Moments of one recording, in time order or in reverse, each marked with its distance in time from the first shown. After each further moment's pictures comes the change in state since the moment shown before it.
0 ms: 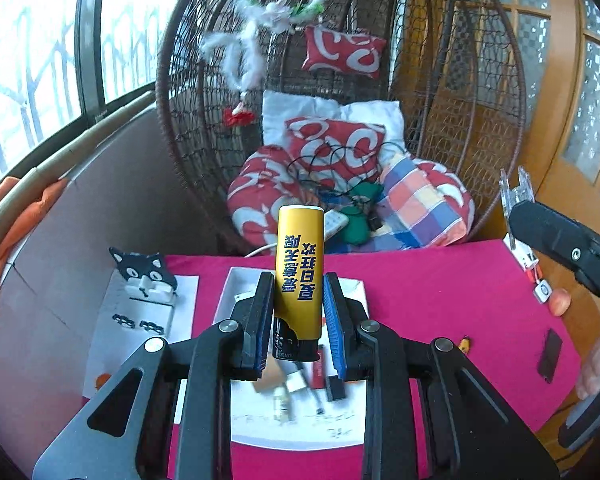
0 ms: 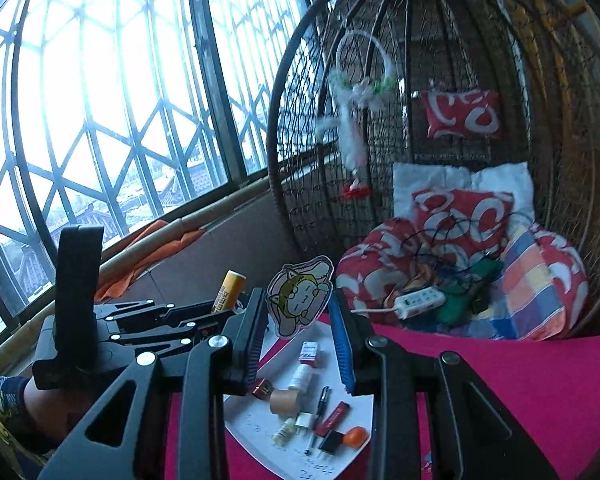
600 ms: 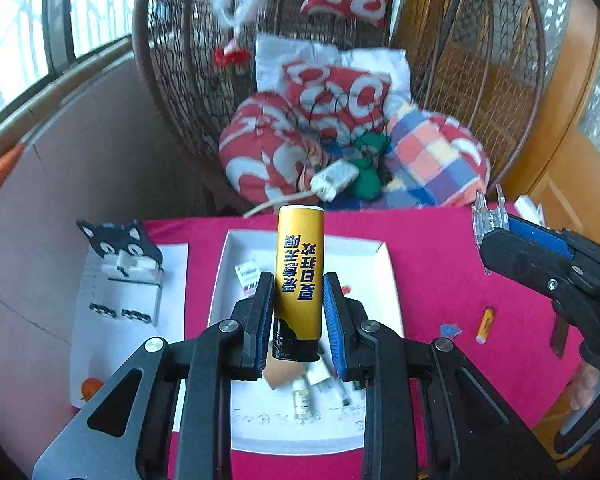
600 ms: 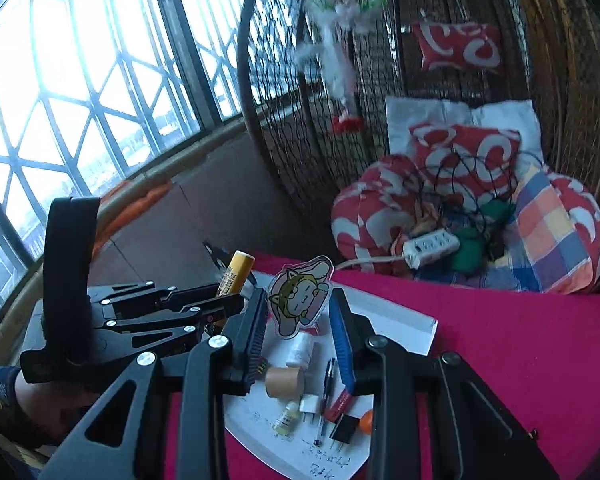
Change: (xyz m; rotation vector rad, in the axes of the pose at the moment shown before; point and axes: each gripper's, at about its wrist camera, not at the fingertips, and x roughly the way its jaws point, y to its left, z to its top) left arm 0.091 0.031 -0.011 0.022 0.192 -0.047; right arm 0.086 -0.006 -0.027 0.077 0.203 -0.047
